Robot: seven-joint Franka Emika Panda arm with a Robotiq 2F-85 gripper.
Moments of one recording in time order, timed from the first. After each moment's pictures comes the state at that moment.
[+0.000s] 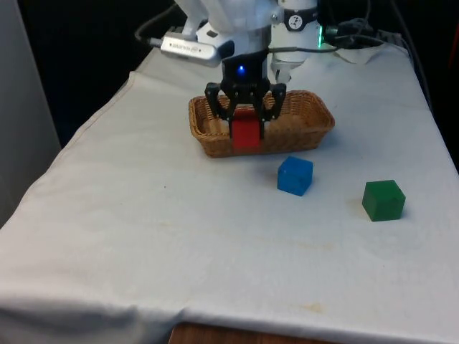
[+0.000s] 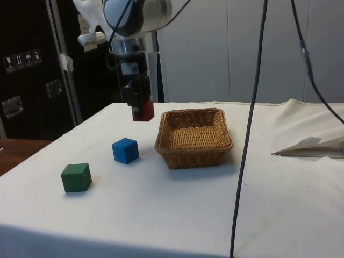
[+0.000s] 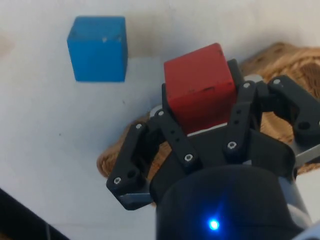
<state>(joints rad) 0.27 0.50 -0.42 -1.89 0.26 2.28 -0.32</state>
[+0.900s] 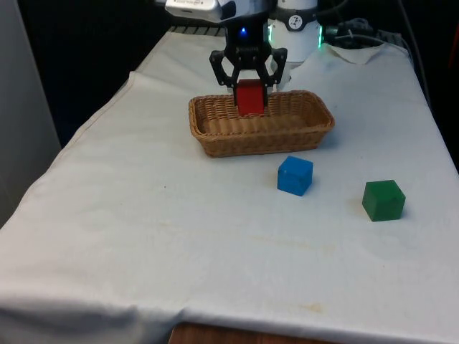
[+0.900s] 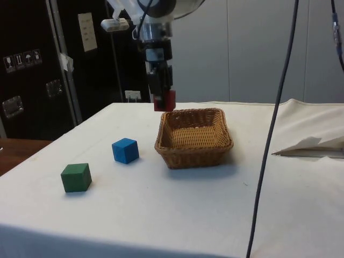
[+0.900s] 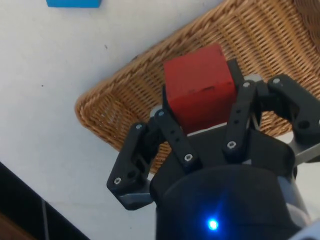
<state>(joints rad) 0.28 0.24 -0.43 -2.19 0.20 2.37 -0.32</state>
